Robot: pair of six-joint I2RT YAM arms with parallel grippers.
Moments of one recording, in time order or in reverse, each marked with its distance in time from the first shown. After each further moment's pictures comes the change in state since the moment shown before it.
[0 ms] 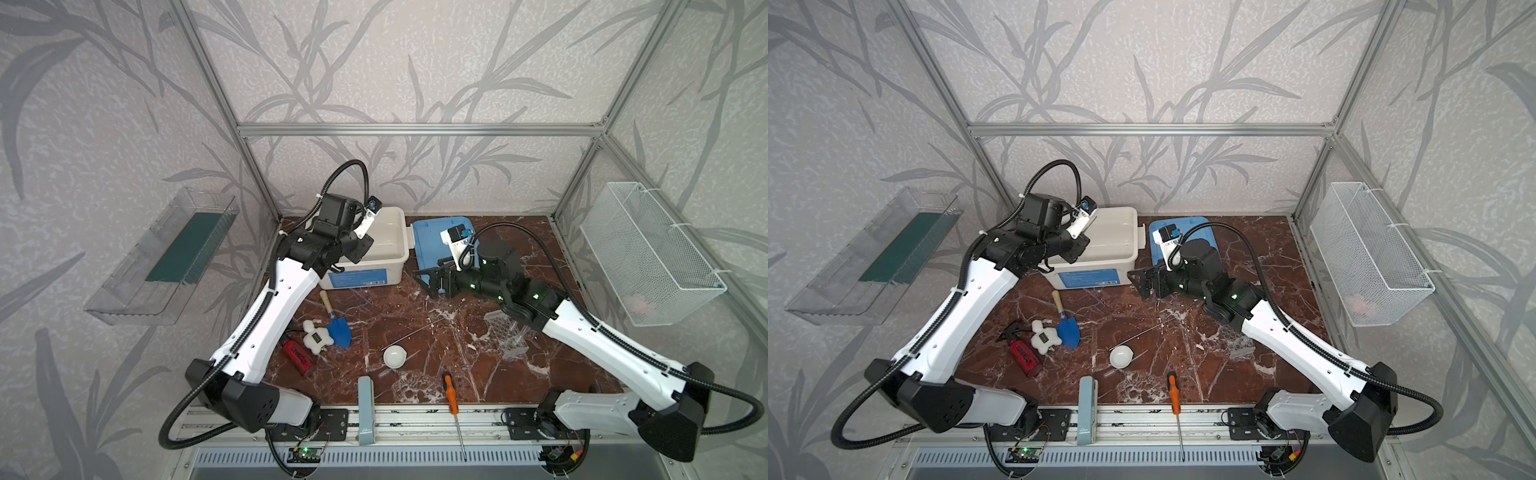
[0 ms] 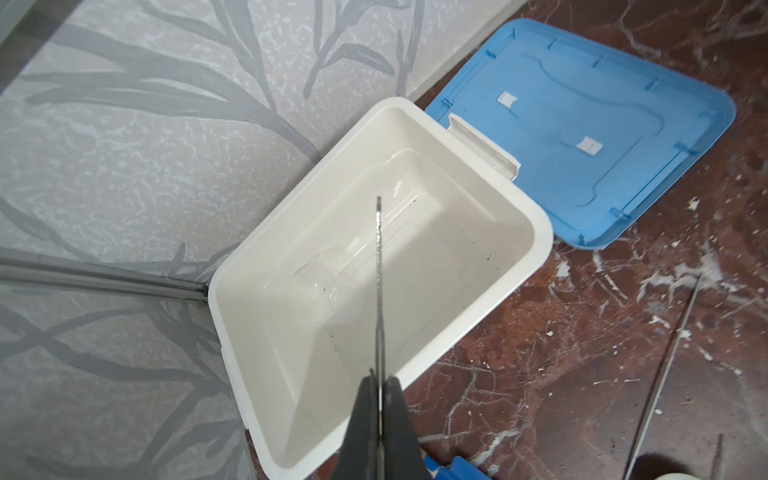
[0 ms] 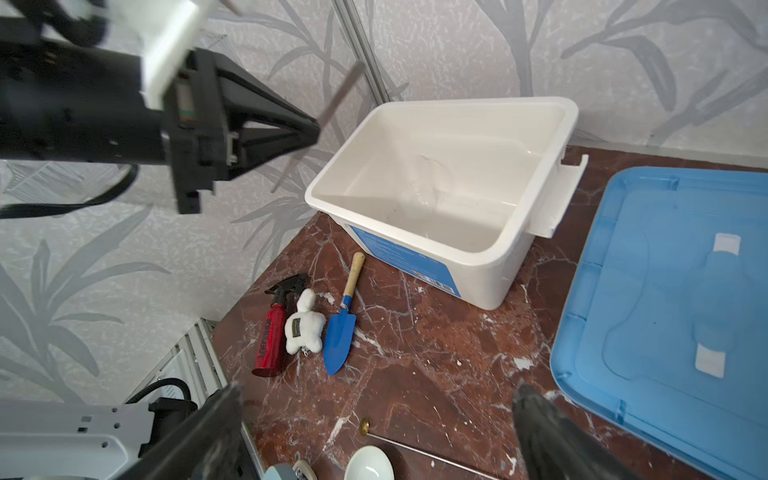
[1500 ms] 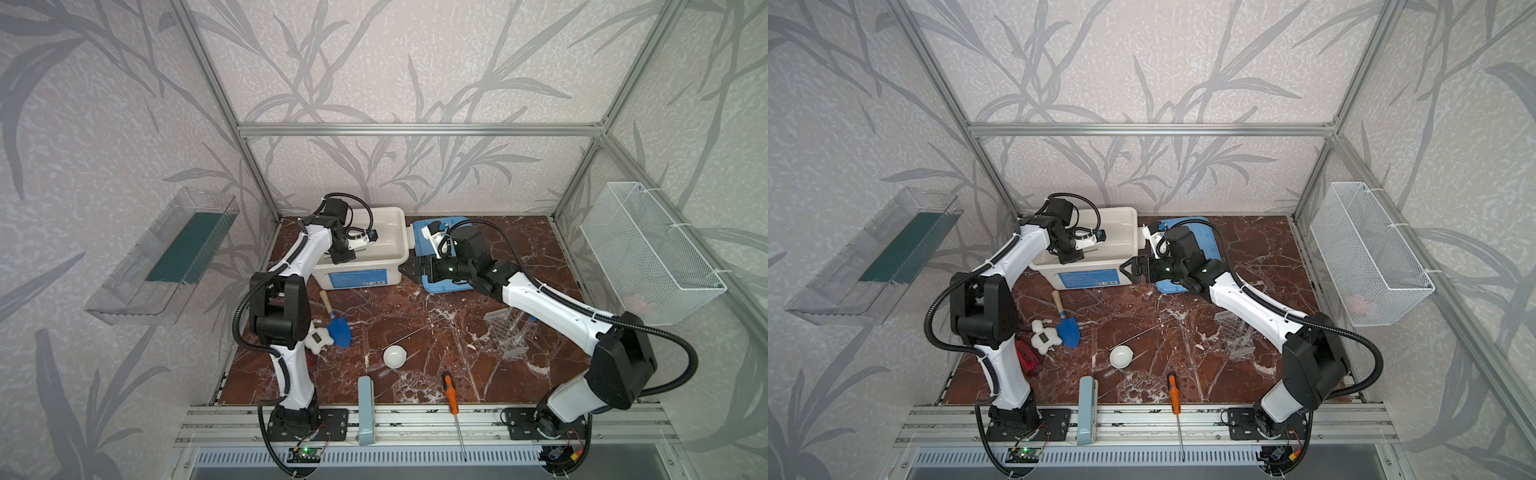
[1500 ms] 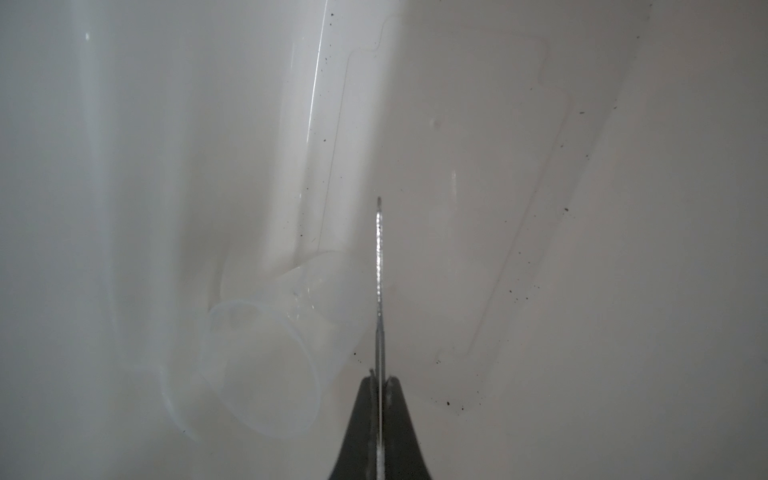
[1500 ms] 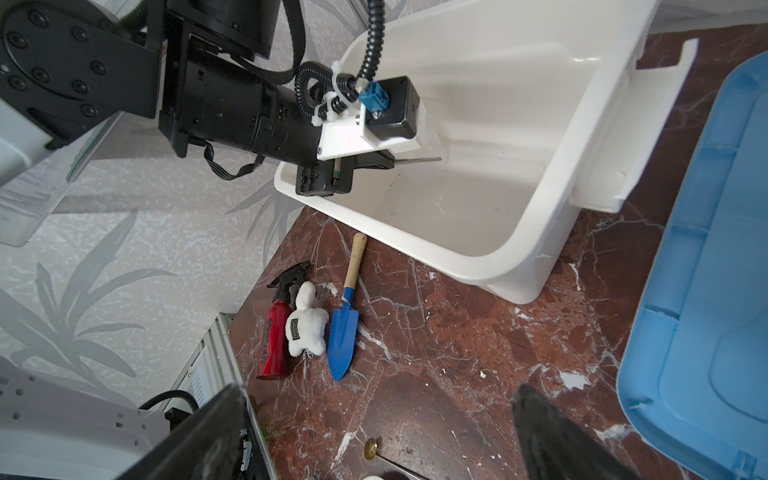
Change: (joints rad) left arm 0.245 0.482 0.039 0.035 0.124 0.692; right arm -0.113 0.299 0.043 0.129 -0.231 0.087
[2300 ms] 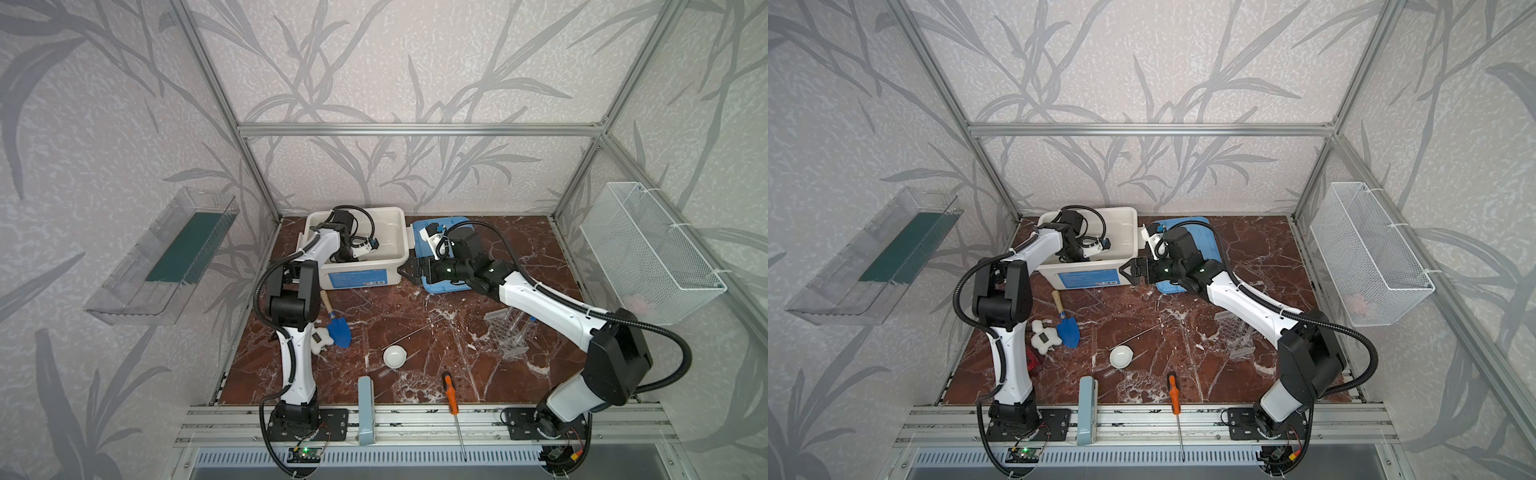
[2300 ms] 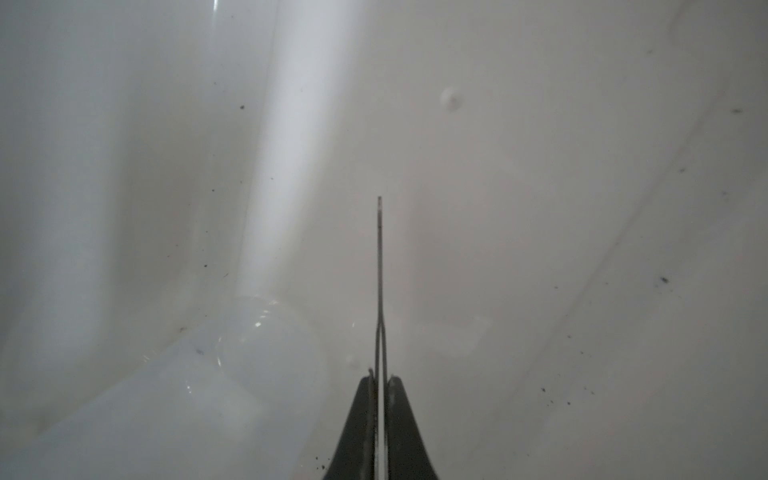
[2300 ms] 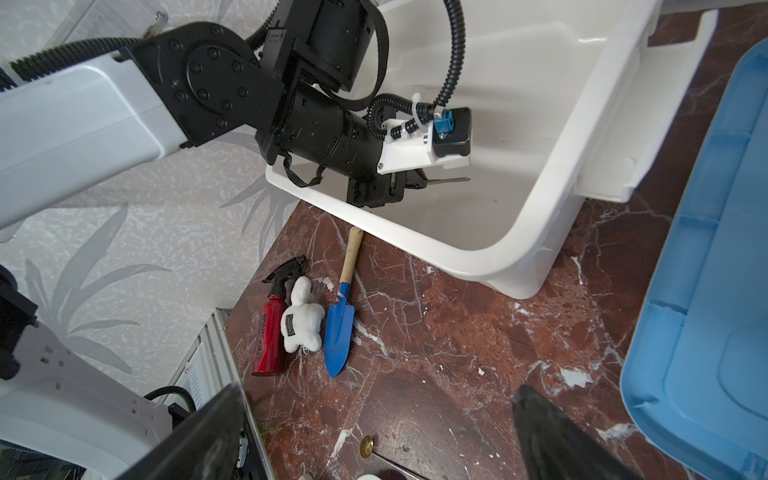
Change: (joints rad) left arm 0.006 0.194 0.022 0.060 -0.002 -0.105; right arm 0.000 0.024 0.000 0.003 -0.008 -0.004
